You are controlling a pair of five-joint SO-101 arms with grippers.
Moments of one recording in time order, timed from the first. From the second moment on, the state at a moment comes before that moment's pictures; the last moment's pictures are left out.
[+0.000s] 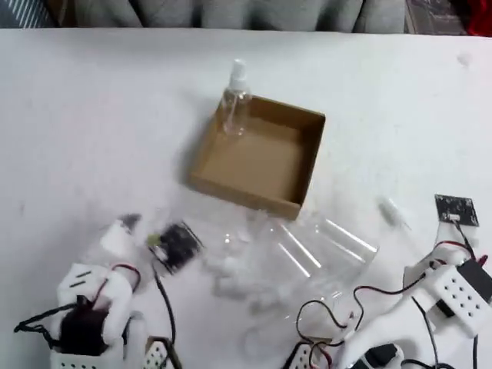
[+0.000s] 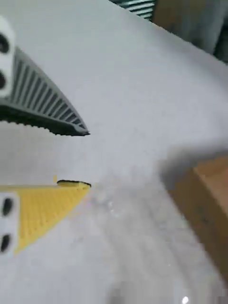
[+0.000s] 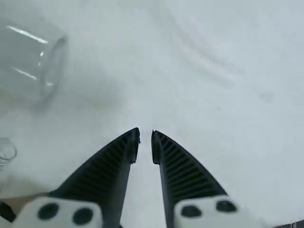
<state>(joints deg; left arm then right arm) -2.2 -104.0 79.9 74.9 -49.4 49.8 -43.0 58.0 68.6 44.6</state>
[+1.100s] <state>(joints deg) 41.1 -105.1 41.9 102.3 -63.0 52.6 -43.0 58.0 66.3 49.3</state>
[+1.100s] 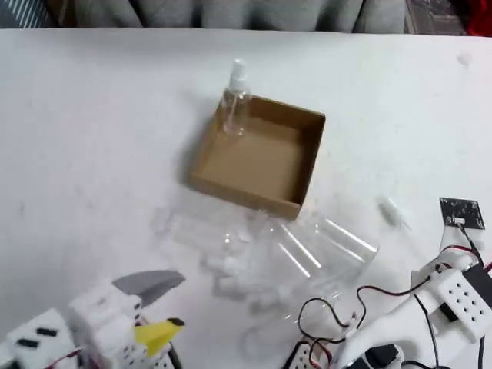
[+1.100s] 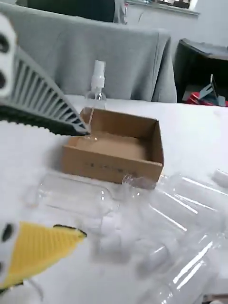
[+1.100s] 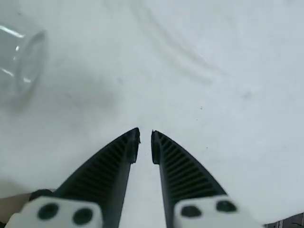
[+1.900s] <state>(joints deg) 28.4 -57.9 55.7 73.7 -67.4 52.6 -43.0 58.9 66.1 49.3</state>
